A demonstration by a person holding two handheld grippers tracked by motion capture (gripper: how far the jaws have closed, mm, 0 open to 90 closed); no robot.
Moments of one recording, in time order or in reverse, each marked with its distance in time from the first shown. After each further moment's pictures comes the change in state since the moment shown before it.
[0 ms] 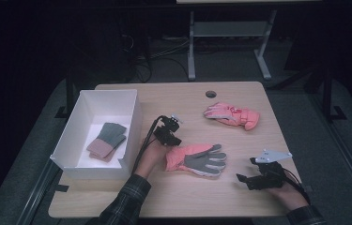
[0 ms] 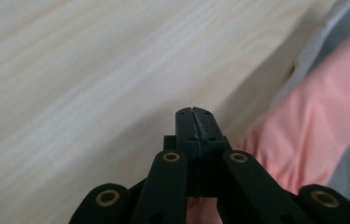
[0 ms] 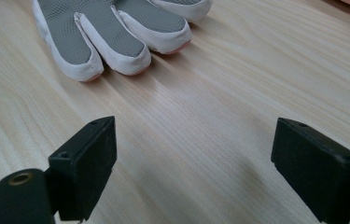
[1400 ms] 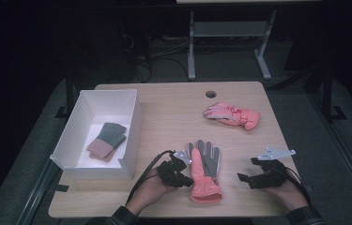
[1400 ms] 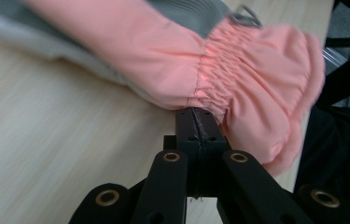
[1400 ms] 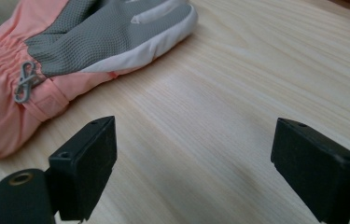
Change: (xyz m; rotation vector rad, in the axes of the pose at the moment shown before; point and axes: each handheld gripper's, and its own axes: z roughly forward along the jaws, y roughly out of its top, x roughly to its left) left arm -0.094 -0.066 -0.017 -0.009 -0.334 0.188; right arm -0.001 0.006 -0.009 0.013 0.032 0.052
